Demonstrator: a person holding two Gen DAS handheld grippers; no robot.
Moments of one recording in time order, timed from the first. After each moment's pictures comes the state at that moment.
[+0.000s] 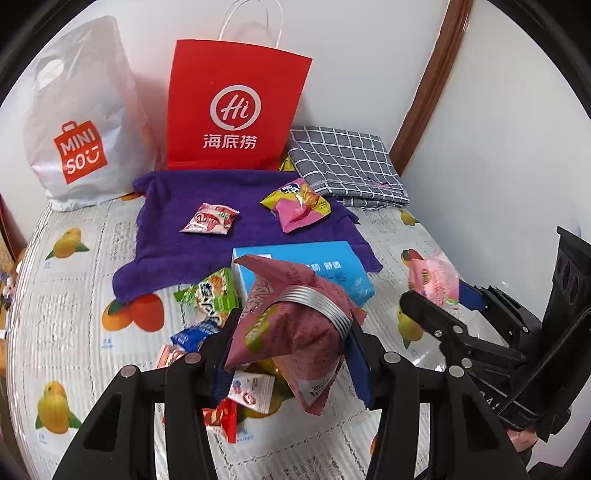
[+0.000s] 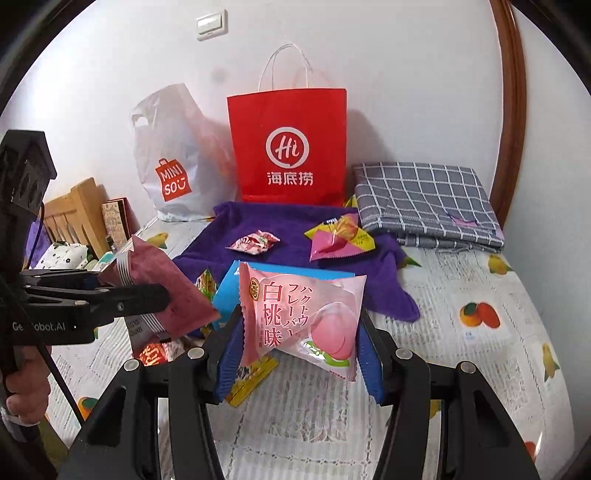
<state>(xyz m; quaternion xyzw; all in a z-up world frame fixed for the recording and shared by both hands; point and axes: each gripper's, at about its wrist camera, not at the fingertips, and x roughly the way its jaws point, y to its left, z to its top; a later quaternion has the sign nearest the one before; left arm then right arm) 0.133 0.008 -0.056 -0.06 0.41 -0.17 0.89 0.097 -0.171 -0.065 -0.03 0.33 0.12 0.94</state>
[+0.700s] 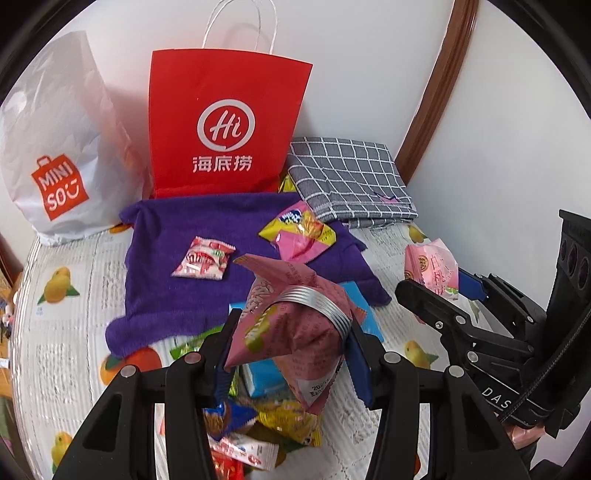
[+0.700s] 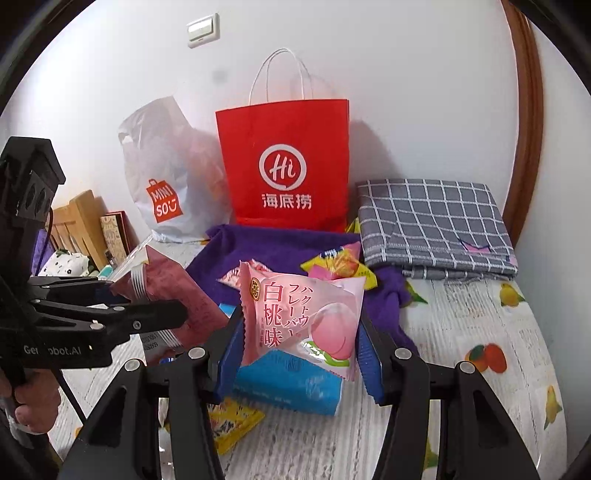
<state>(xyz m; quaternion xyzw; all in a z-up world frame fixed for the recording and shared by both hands) 0.192 -0.008 -0.038 -0.05 0.41 -0.17 0.89 0.161 -0.177 -0.044 -0.02 0.32 0.14 0.94</state>
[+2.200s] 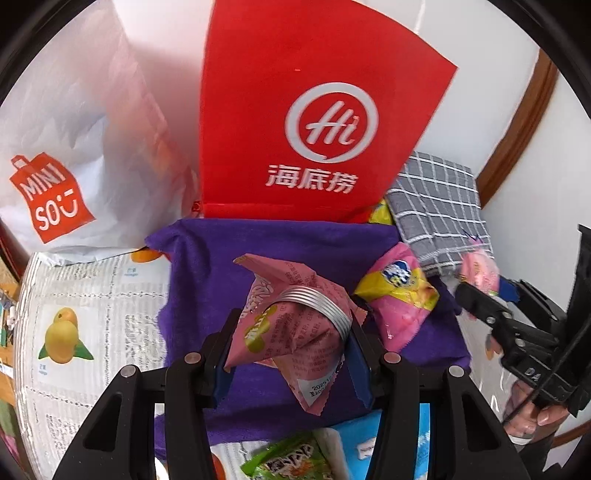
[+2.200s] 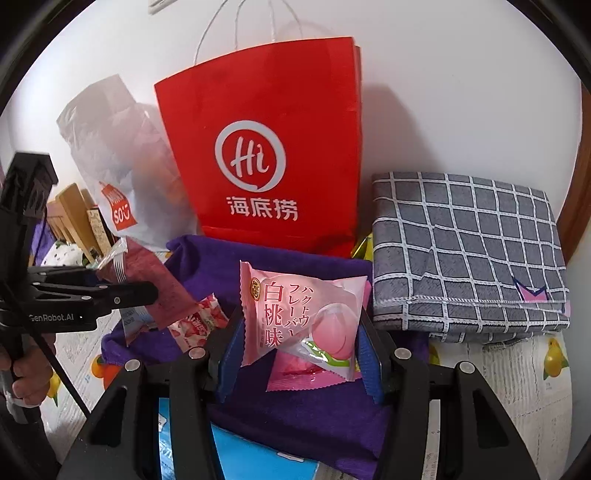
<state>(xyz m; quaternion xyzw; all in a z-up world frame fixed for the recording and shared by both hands) 0.329 0.047 -0.079 -0.08 0.45 -0.09 0.88 0.324 -0.179 -0.078 -0.02 0.37 0.18 0.91</state>
